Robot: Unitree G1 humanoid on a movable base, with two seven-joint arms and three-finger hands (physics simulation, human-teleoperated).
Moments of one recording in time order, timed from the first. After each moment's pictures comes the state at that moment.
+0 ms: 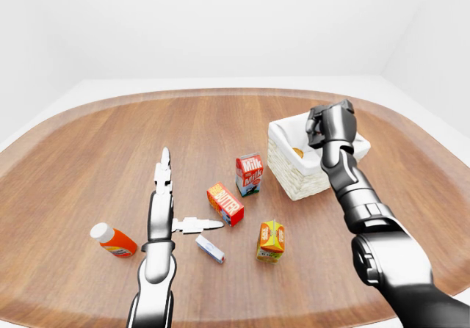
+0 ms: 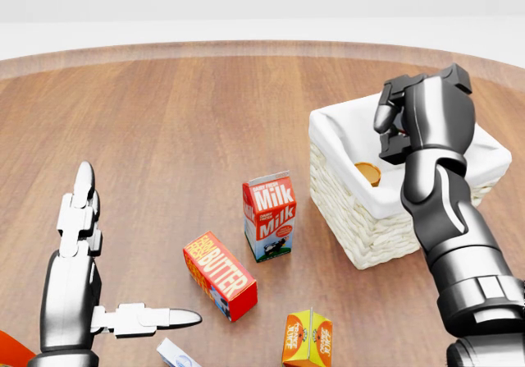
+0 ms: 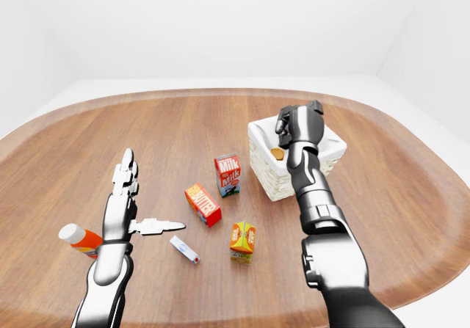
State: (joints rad) left arm 0.13 0.01 -0.02 -0.26 0.26 -0.09 0.08; right arm -0.85 -0.31 -0.05 0.91 -0.74 -0.09 -0.48
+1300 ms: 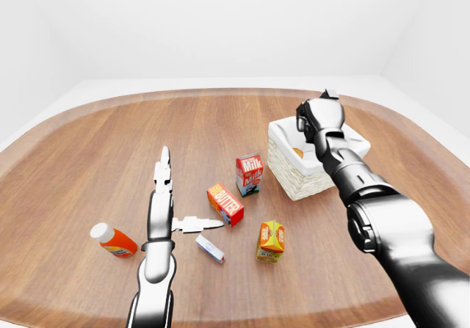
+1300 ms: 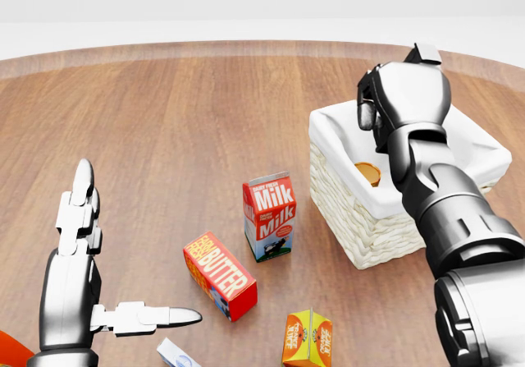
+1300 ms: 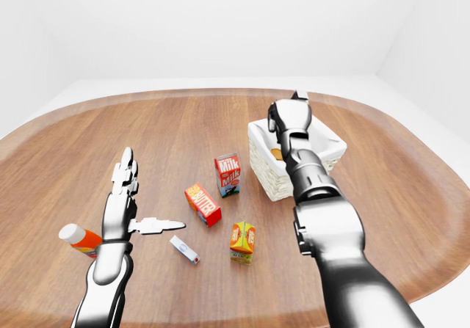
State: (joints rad) left arm 0.13 0.01 -0.02 -0.27 0.25 -0.09 0.07; right arm -1.16 -0.30 0.01 1.39 -1.12 -0.09 -0.52
